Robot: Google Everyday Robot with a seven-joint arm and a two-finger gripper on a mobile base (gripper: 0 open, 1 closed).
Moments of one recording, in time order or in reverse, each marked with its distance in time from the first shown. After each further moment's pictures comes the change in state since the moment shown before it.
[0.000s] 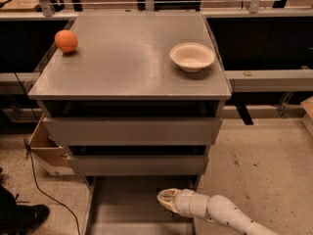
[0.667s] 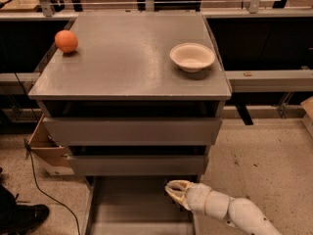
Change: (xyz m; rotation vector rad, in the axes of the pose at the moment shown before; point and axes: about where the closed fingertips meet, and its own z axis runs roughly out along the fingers) arm -0.092 0.009 -0.094 0.091 -0.130 -0.141
